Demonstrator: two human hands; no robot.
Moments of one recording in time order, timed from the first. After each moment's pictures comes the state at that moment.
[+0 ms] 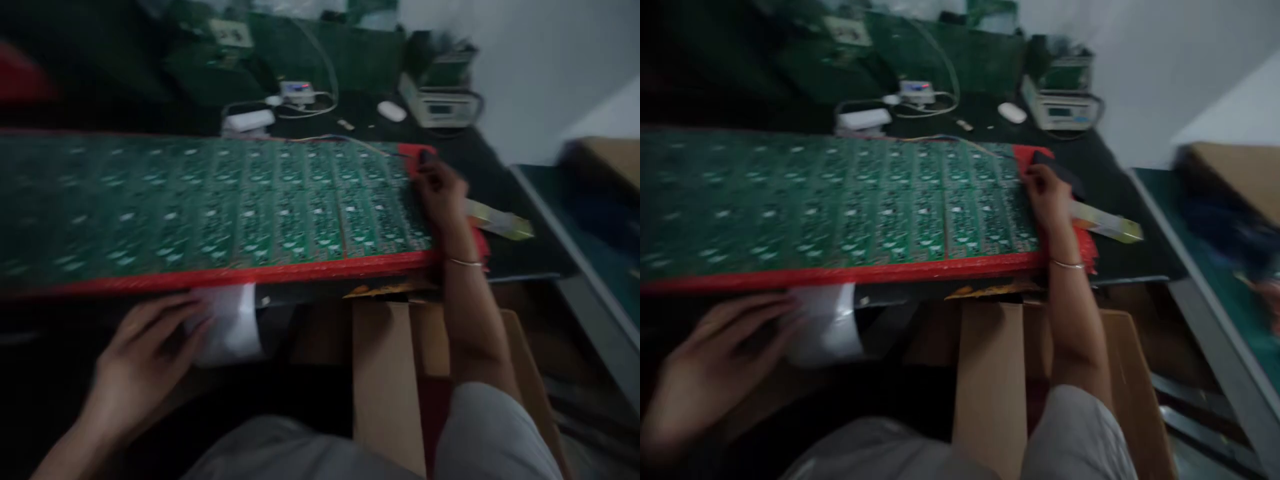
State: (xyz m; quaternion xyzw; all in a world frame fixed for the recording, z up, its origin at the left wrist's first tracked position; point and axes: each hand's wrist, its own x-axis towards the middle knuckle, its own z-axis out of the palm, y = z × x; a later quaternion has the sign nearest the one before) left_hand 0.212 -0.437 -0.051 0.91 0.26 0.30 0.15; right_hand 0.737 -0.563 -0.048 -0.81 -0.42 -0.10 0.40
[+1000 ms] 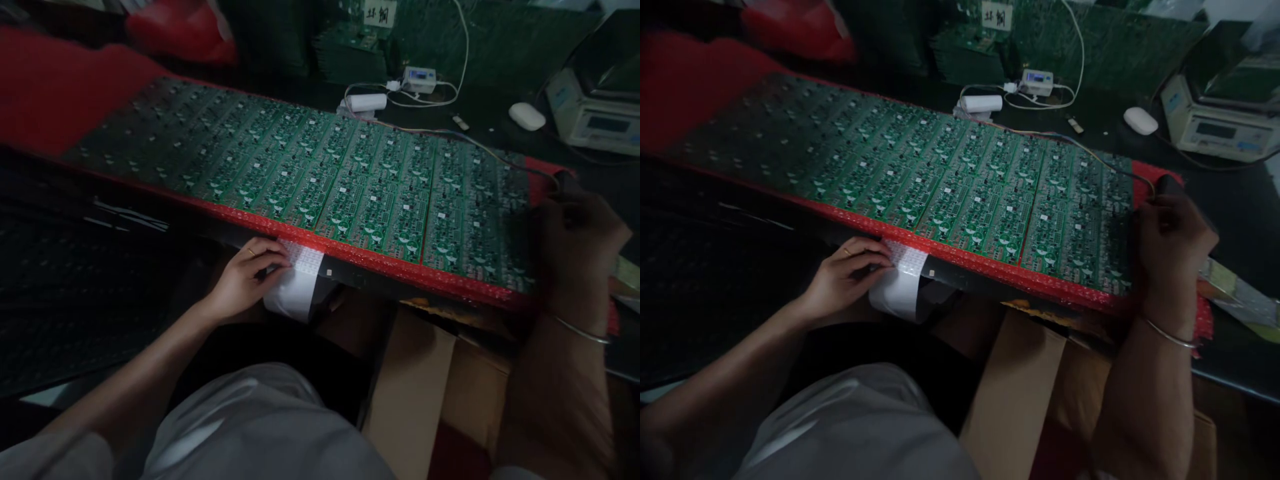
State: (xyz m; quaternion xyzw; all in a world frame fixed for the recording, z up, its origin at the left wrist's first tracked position) left_hand 0.203 -0.435 -0.066 0.88 0.30 0.28 0.22; right_hand 0.742 -0.561 -0.049 -0.80 -0.41 -0.20 0.39
